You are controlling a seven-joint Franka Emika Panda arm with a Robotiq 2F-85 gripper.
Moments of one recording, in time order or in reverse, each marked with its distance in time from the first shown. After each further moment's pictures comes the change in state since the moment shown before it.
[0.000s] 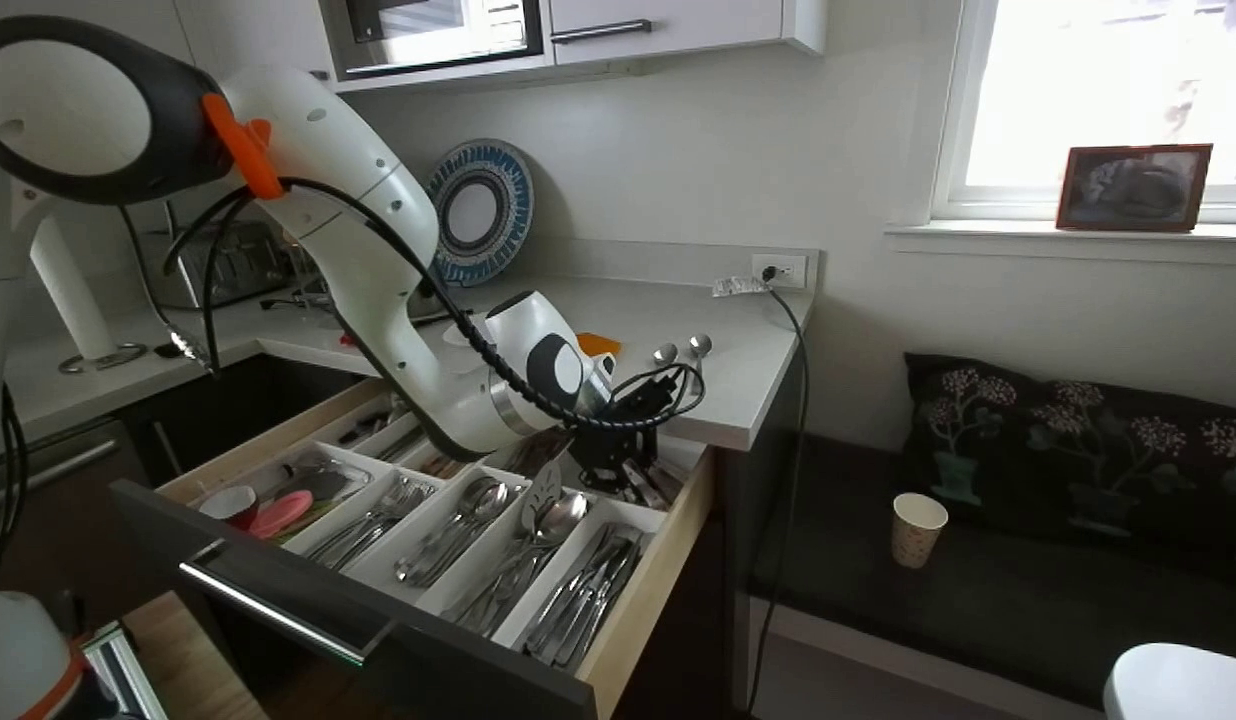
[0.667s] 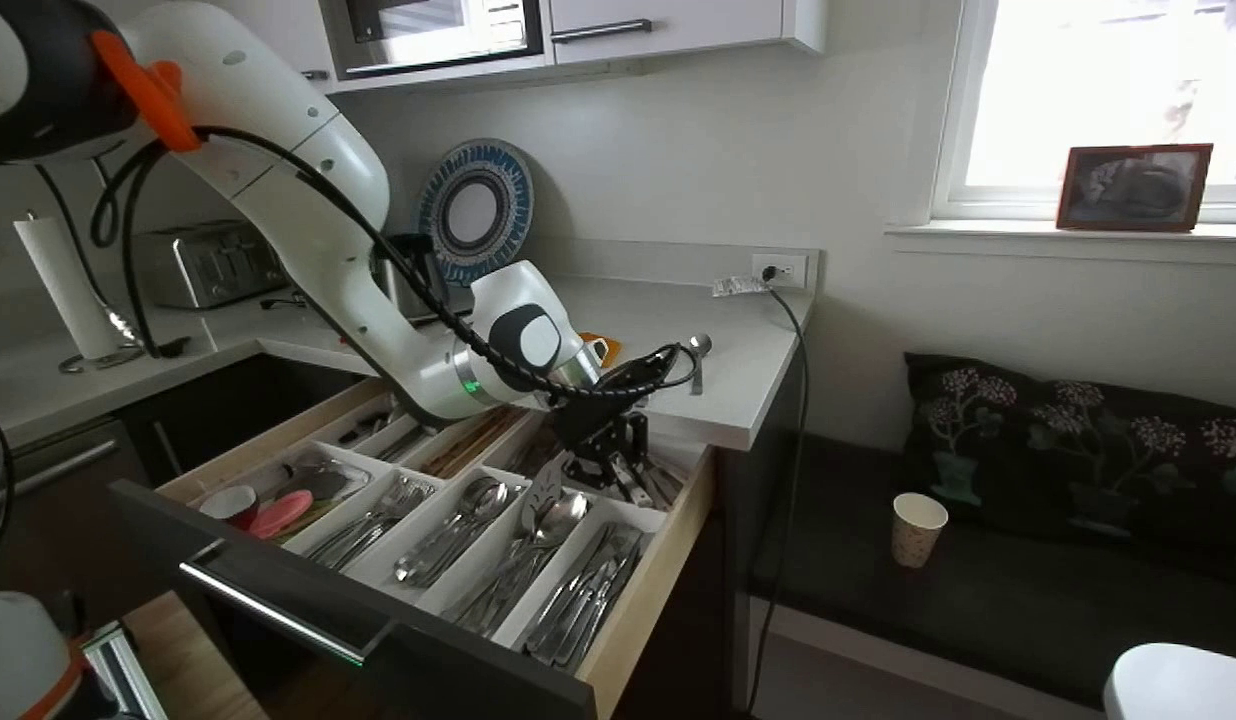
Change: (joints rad) arm -0.038 -0.161 0.049 -0.110 0.139 -0.171 -0.170
